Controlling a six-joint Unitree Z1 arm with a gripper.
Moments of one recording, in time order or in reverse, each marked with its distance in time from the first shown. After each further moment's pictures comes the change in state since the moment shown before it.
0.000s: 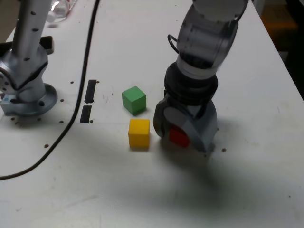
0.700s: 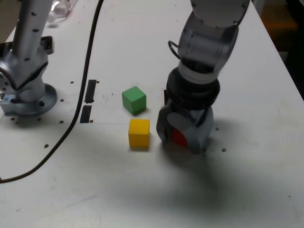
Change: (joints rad) arm -0.004 -0.006 0.023 -0.045 0.001 -0.052
